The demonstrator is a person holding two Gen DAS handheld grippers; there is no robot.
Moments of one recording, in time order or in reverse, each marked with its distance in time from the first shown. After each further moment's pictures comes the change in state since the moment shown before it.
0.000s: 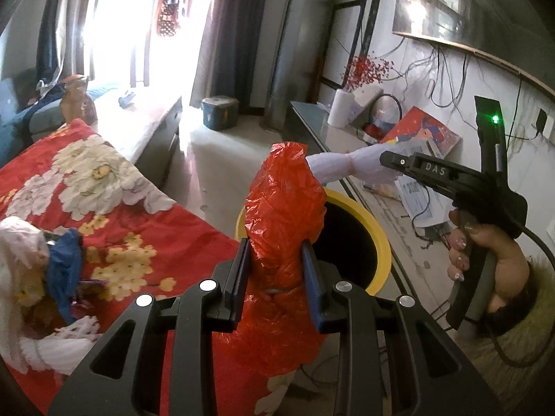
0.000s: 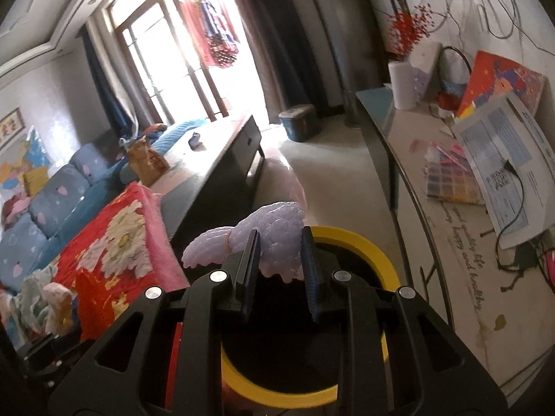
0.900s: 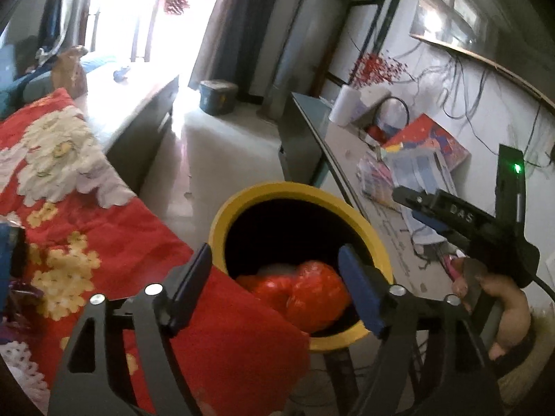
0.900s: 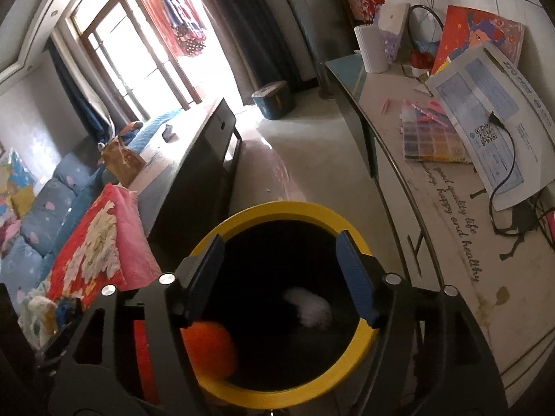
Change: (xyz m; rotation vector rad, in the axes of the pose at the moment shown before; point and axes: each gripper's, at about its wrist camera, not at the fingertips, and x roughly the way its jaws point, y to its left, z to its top) left arm 0.067 -0.002 0.014 -0.116 0.016 -0.034; right arm 0.028 -0.043 -0.011 0.111 0.087 -0.043
